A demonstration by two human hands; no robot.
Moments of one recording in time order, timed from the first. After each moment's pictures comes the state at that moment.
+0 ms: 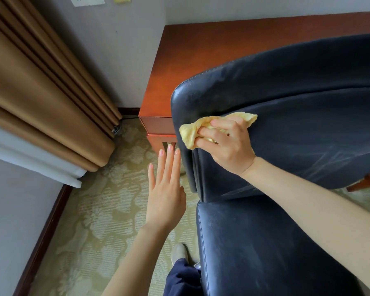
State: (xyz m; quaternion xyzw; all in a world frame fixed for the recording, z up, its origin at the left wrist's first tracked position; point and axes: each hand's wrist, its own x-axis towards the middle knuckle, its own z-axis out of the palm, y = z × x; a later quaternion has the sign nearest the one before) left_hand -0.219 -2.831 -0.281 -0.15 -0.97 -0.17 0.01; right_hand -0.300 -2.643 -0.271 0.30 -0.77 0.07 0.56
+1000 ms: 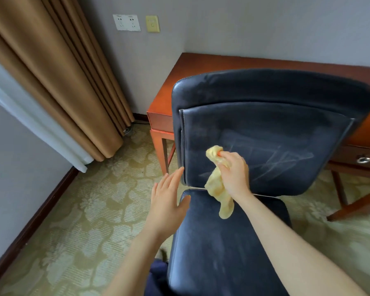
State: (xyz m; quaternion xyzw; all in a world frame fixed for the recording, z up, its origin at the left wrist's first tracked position) left_hand -0.070 -2.776 -0.230 -0.07 -0.94 -0.34 -0.02; right_hand -0.146 -2.593 -0.267 -0.07 -0.89 0.44 0.10
